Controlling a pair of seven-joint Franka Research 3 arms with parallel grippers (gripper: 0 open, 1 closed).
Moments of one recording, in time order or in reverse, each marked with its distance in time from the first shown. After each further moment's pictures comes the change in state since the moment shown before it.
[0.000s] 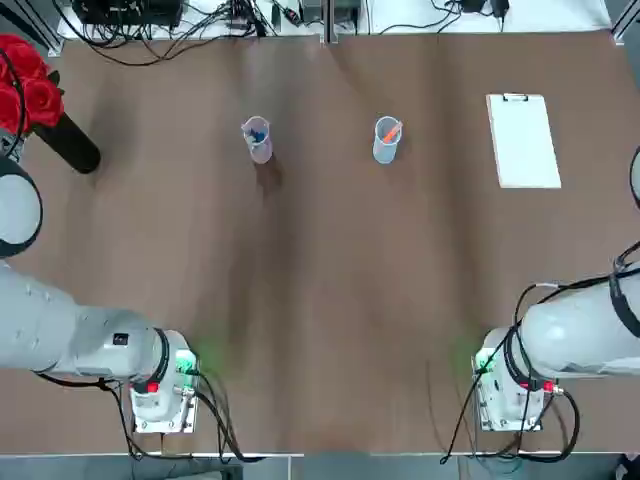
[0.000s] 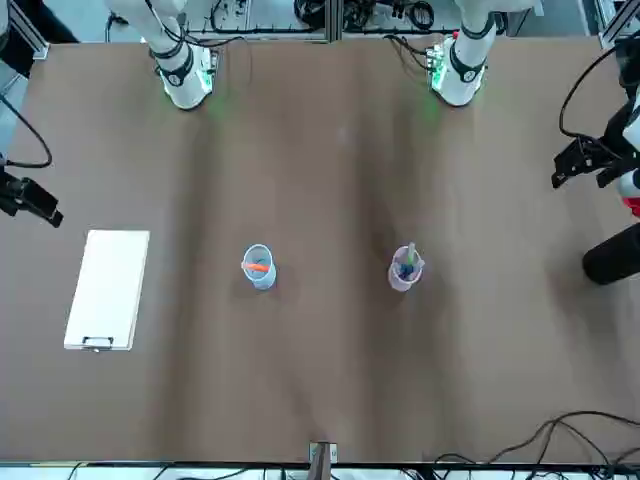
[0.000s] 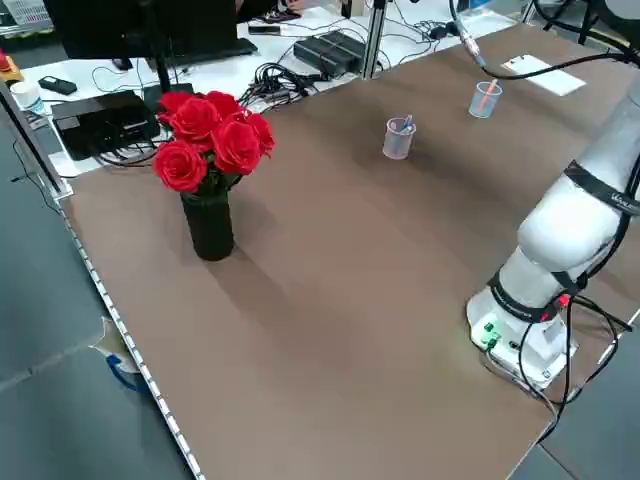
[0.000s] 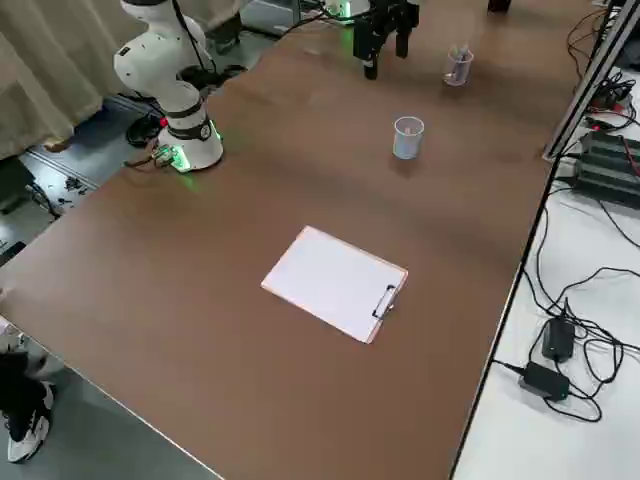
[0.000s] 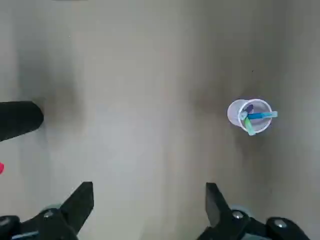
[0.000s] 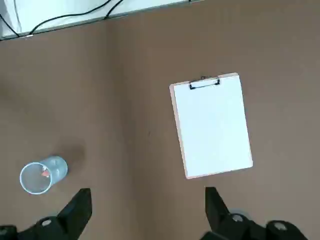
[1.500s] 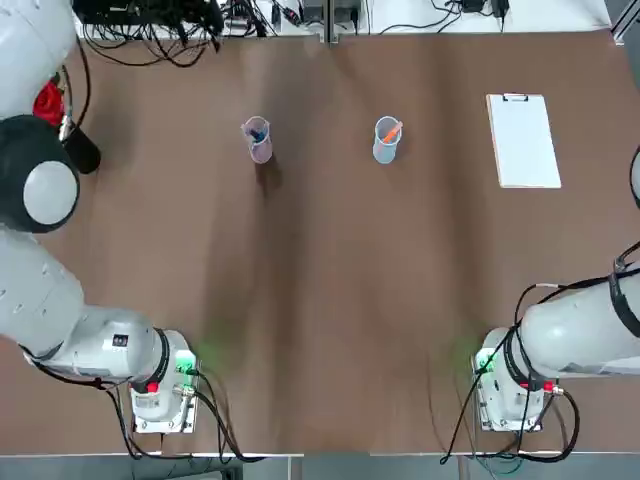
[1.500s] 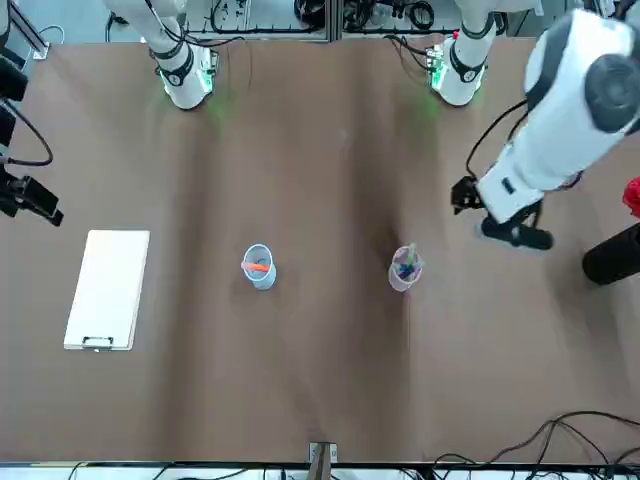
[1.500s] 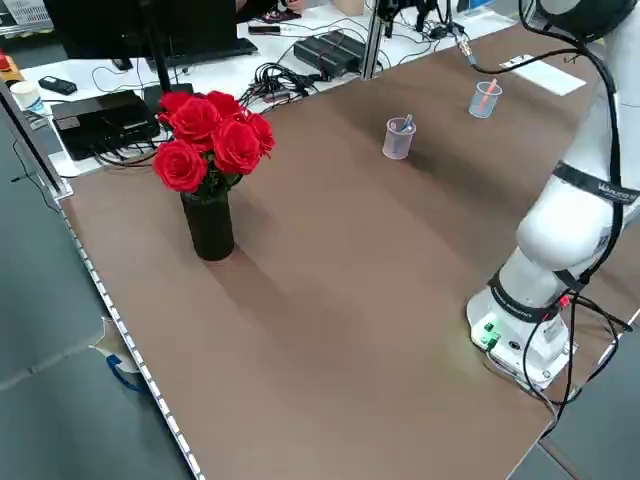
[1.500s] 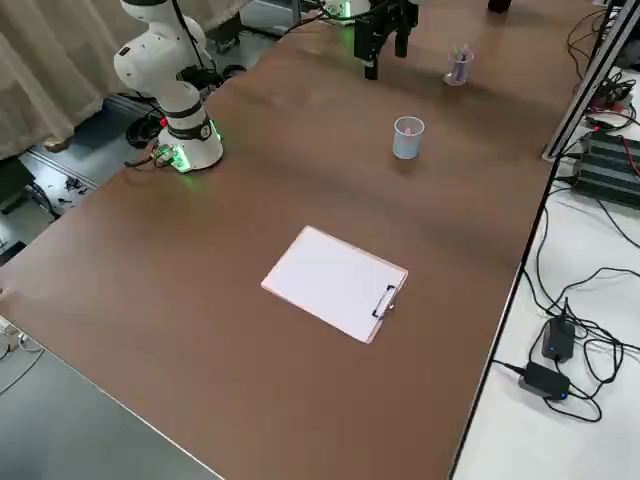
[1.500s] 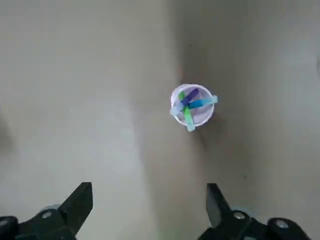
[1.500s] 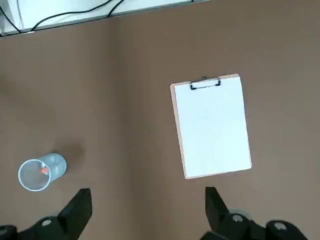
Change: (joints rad) left arm -0.027 0.228 -0.322 0.052 0.065 0.054 -0.099; right arm 0.000 0.000 0.000 0.000 0.000 -0.002 -0.017
